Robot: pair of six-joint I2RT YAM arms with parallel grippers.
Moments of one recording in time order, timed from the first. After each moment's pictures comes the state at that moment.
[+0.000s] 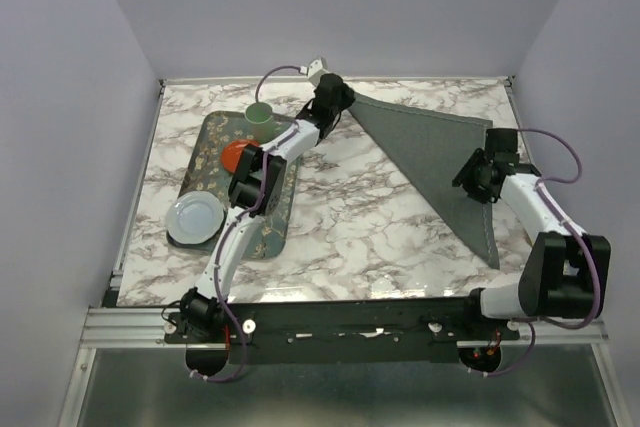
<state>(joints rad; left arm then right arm) -0.49 2.68 2.25 0.18 -0.21 -0.91 -0.07 1.41 0.90 -0.48 0.04 0.55</state>
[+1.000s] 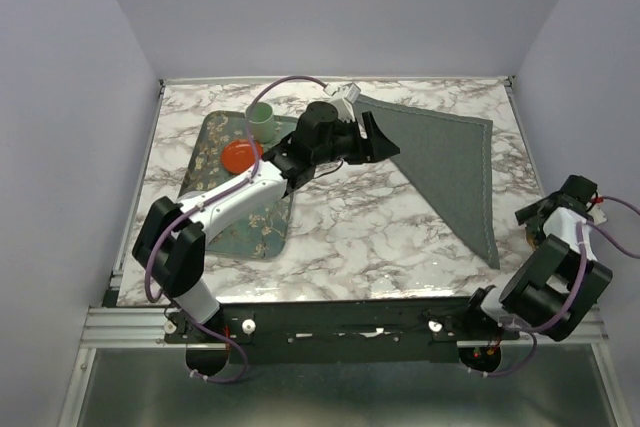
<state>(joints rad) -0.75 1.63 1.29 0.10 0.30 -0.79 -0.69 1.29 0.69 -0.47 0.20 0.51</state>
